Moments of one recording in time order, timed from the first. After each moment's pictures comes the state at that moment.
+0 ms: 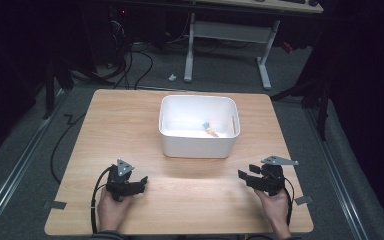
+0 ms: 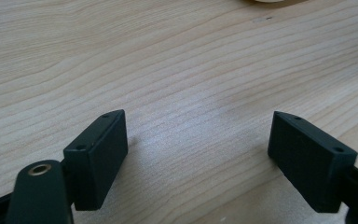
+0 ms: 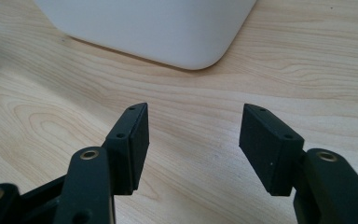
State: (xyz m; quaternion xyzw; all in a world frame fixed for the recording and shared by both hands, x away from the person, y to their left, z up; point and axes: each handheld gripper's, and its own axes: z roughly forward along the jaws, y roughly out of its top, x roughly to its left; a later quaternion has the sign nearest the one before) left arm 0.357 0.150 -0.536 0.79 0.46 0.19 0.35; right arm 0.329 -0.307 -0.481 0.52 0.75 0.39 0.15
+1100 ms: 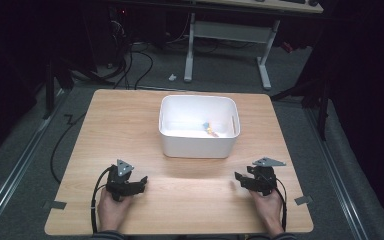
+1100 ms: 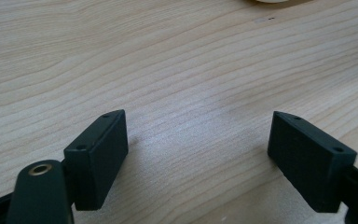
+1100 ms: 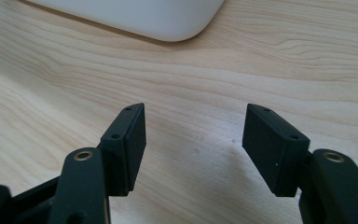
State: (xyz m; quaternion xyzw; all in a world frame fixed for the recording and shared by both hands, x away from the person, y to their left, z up) left arm 0.357 0.150 -0.537 0.79 0.47 0.20 0.35; right arm 0.342 -0.299 -0.513 0.52 0.76 0.34 0.19
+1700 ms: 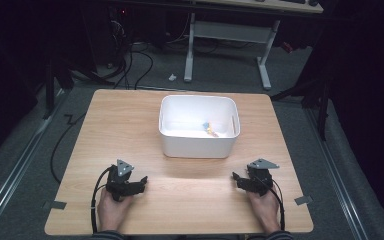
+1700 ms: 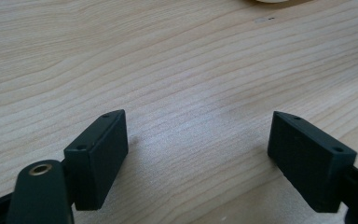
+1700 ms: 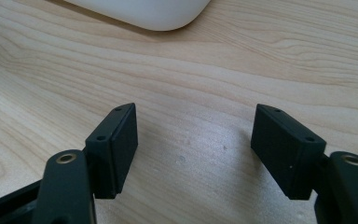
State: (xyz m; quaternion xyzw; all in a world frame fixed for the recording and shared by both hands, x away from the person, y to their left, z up) left arm 0.357 0.150 -0.537 0.79 0.47 0.20 0.35; right arm 0.348 -0.294 -0.531 0.50 0.77 0.32 0.23
